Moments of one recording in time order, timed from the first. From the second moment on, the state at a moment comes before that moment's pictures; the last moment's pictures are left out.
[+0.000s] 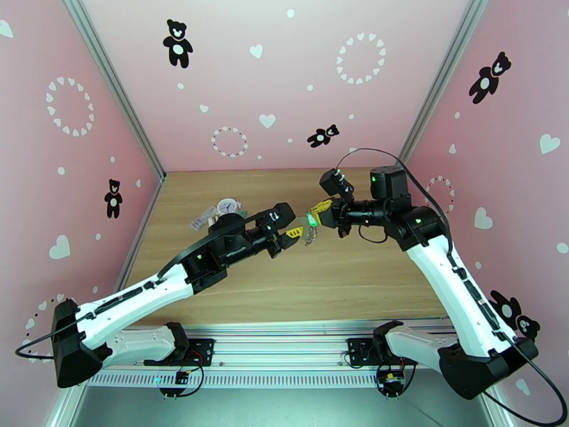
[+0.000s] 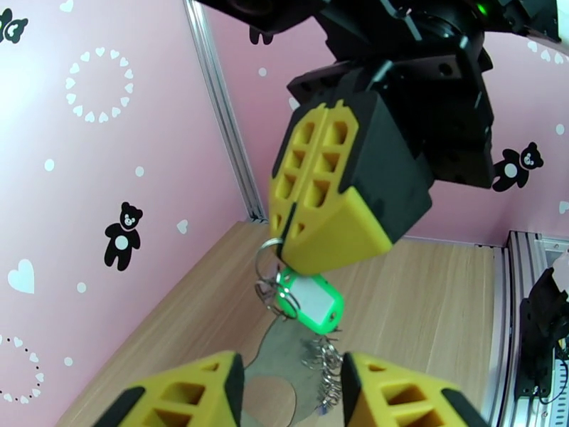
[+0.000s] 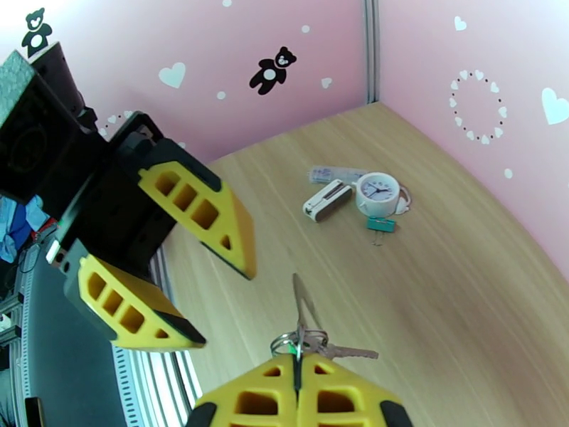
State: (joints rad) left arm -0.93 1.21 1.02 0.10 0.10 0.25; right arm 0.34 1.19 1.42 -0.80 -0.82 -0.30
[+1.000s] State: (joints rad) left arm -0.93 1.33 1.02 0.26 0.06 0.33; right arm 0.31 1.19 1.38 -0.76 -0.90 -0.28
